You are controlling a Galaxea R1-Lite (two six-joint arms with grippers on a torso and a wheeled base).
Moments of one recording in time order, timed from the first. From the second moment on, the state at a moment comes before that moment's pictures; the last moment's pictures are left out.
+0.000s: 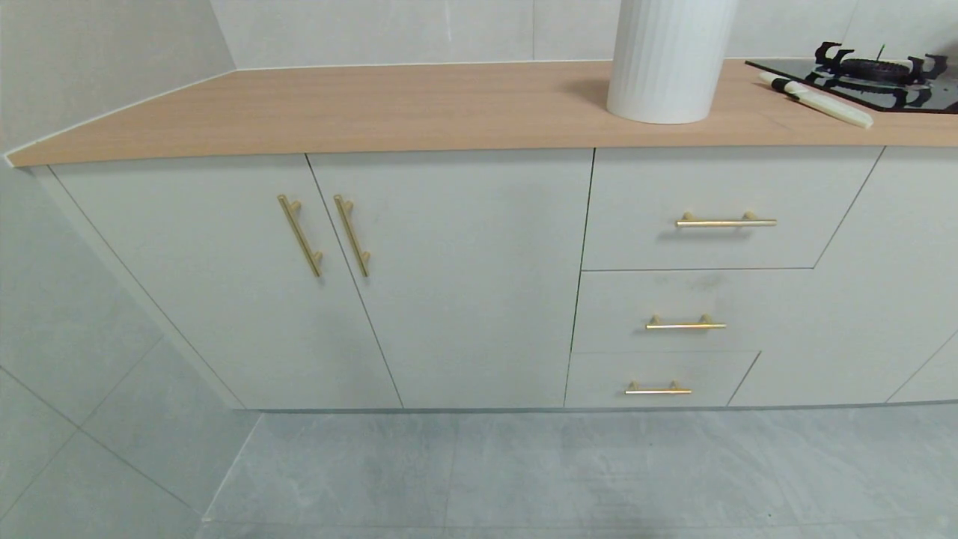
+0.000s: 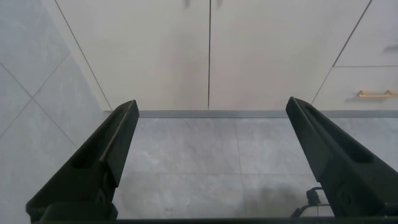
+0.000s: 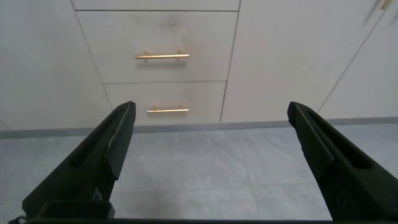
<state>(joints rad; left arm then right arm) 0.01 0.00 0.00 0.00 0.00 0.00 0.00 0.00 -0.01 -0.05 -0.08 -0.04</state>
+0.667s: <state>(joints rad) 0.01 0.00 0.00 0.00 0.00 0.01 0.00 0.00 0.00 0.00 0.00 -0.02</state>
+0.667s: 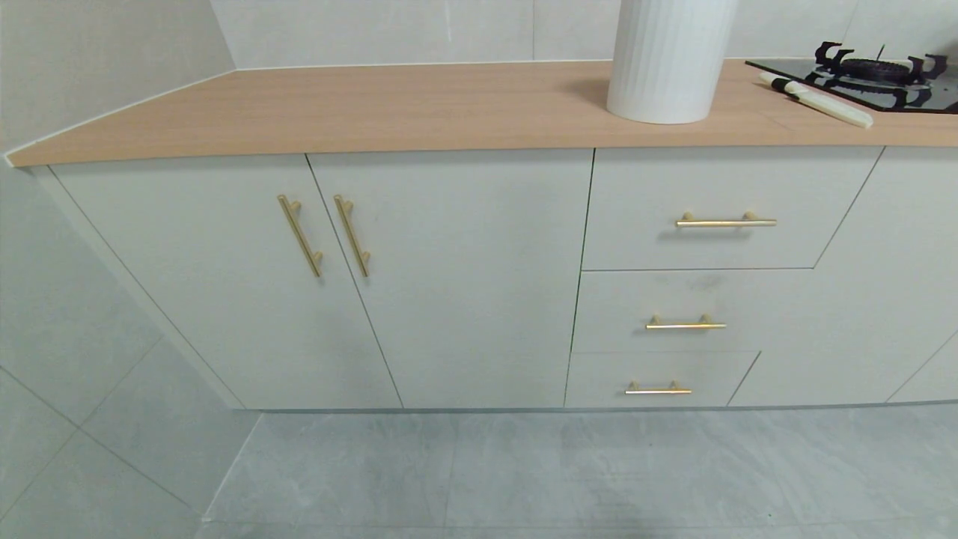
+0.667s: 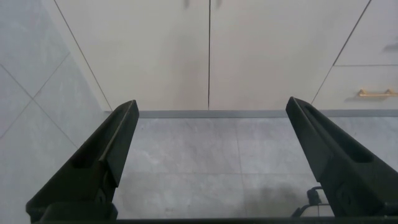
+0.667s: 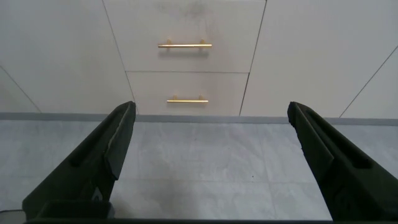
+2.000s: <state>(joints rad) 0.01 0.00 0.00 0.00 0.00 0.00 0.00 0.00 0.00 0.00 0.00 -0.03</state>
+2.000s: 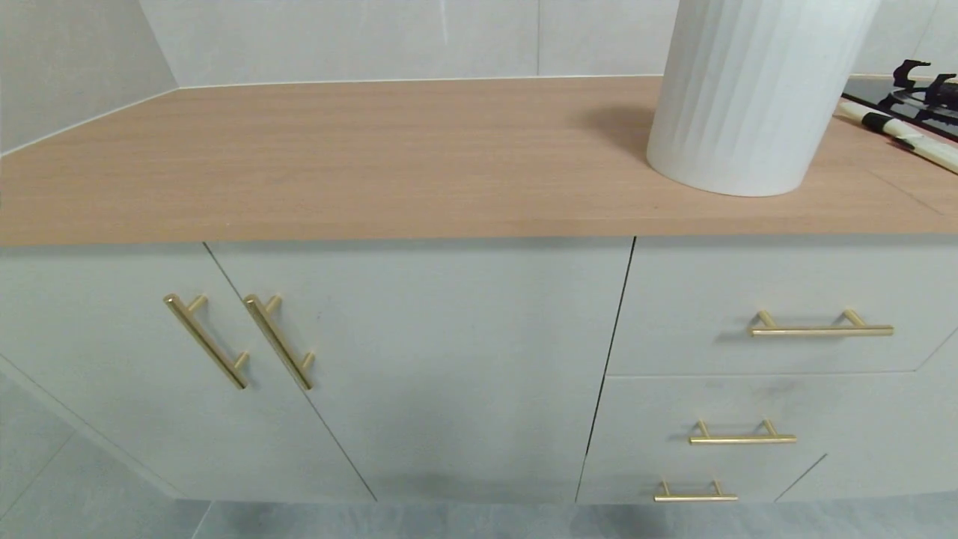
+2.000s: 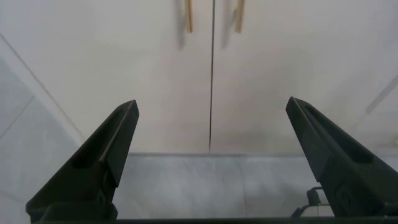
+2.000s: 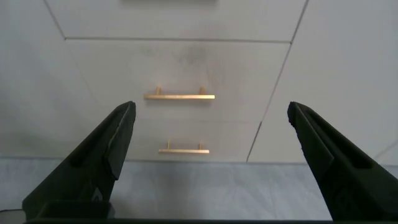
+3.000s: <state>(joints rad) 0.01 0.00 0.00 0.00 0.00 0.01 0.00 0.00 0.00 0.00 0.00 -0.03</state>
